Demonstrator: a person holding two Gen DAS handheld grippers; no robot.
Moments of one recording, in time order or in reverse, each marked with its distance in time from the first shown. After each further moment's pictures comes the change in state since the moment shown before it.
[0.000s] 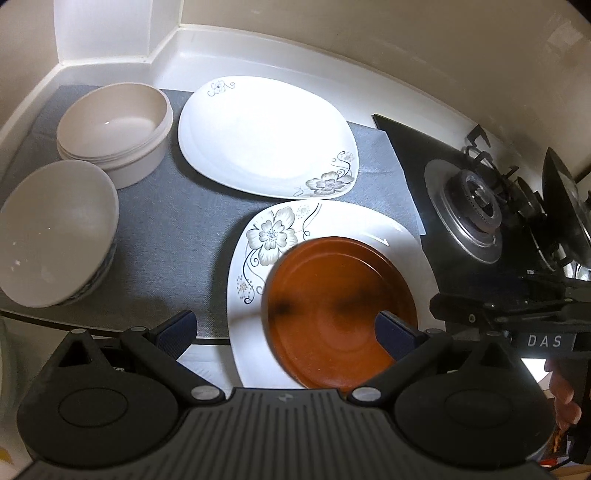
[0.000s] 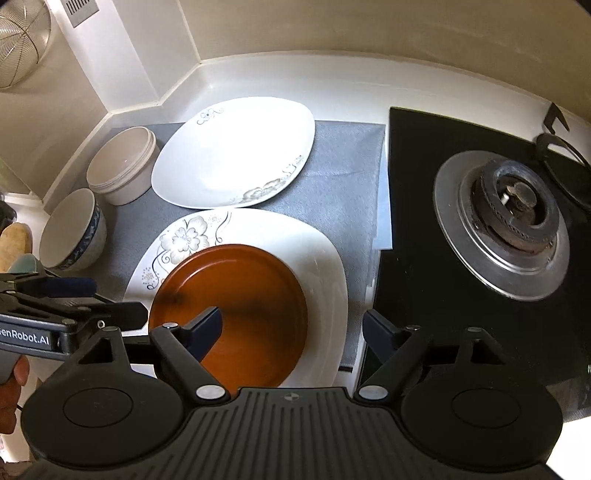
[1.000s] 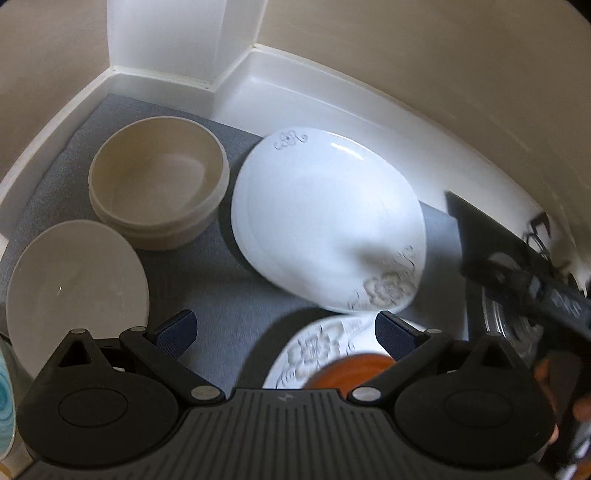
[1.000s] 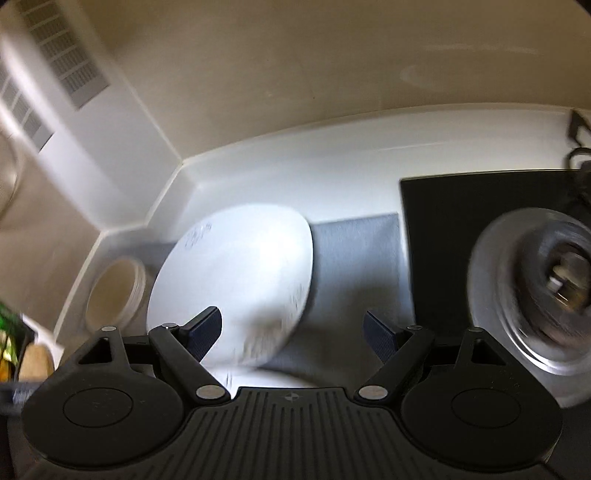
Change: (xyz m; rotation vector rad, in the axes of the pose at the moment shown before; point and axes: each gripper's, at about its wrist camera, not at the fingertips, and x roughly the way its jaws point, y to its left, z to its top) left arm 0.025 0.022 0.079 -0.236 -0.047 0.138; right arm 0.053 -0.042 0.093 0.186 -0.195 0.154
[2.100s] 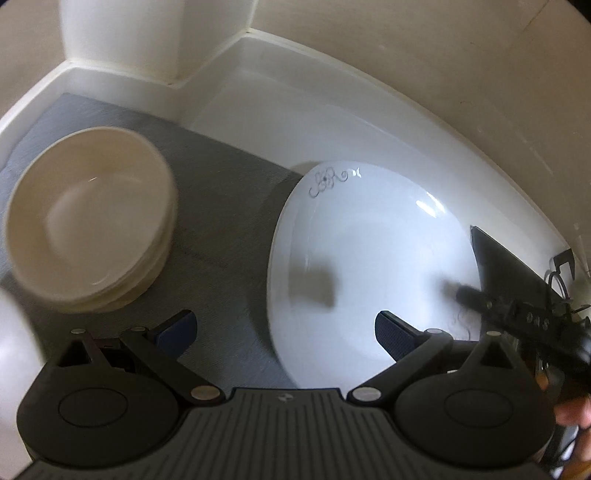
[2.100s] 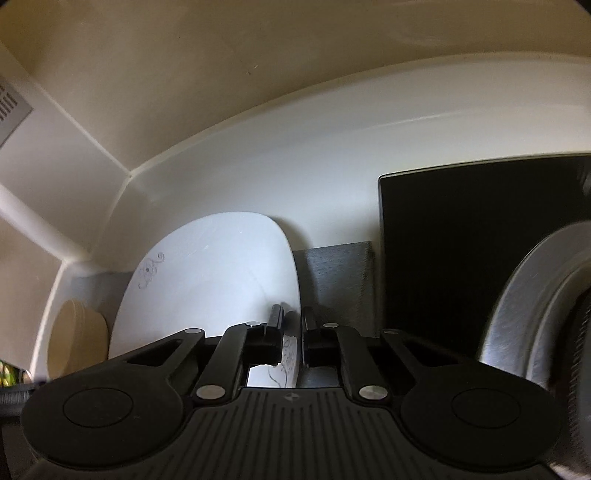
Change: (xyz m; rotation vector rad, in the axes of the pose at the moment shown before) left arm 0.071 -0.020 0.047 -0.057 0.017 0.011; right arm 0.064 -0.071 0.037 0.056 0.083 0.055
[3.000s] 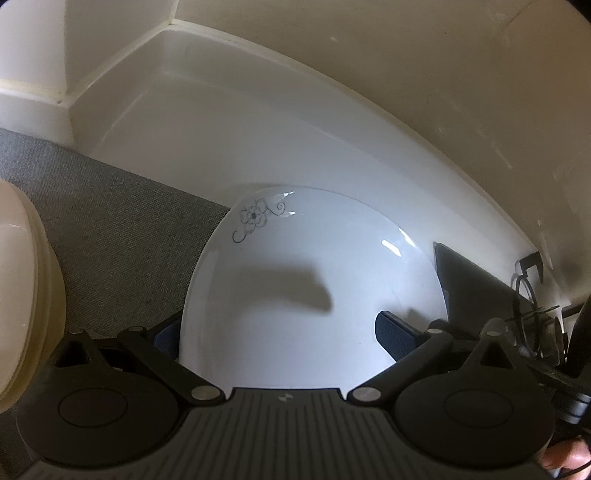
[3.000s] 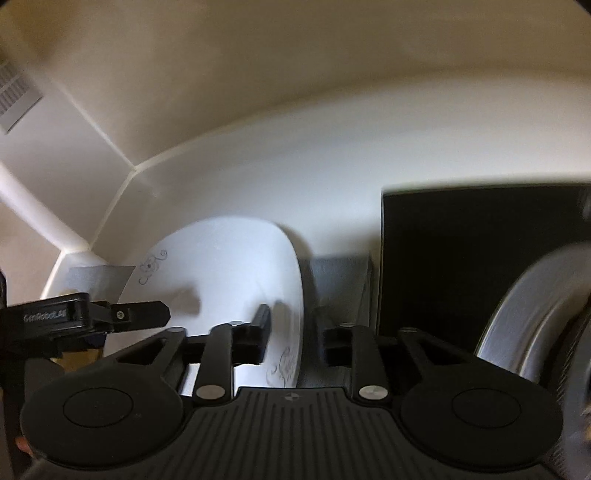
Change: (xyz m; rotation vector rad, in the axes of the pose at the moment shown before) left arm 0.042 -0.010 0.044 0.056 0.015 -0.175; right arm -0.003 0.012 0.005 -0.082 -0.026 -0.015
